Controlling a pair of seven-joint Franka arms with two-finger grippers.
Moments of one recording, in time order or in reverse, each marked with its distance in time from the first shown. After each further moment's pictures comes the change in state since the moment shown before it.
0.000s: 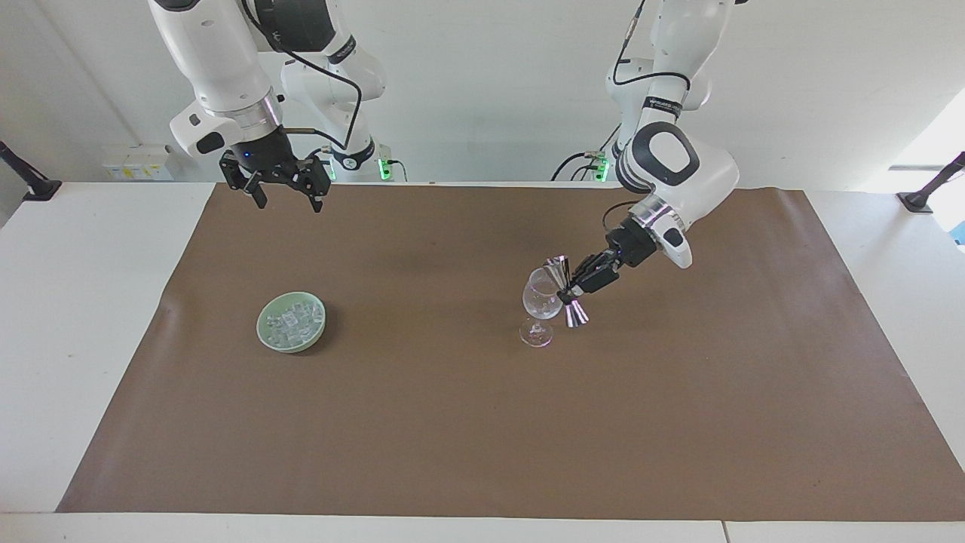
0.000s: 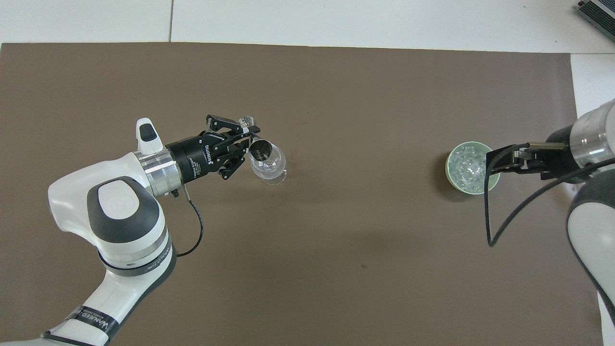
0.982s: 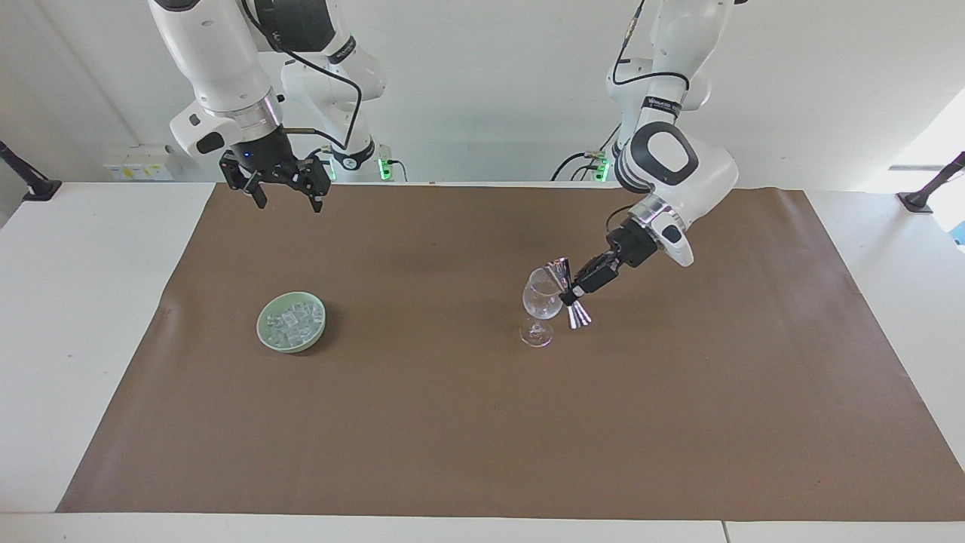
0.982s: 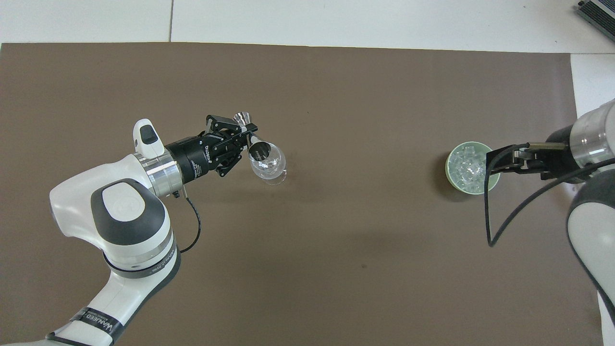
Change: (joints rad) left arm -0.018 0.000 -0.002 0.004 -0.008 0.051 0.082; right arm 0.000 0.000 0.000 0.000 0.000 0.000 0.000
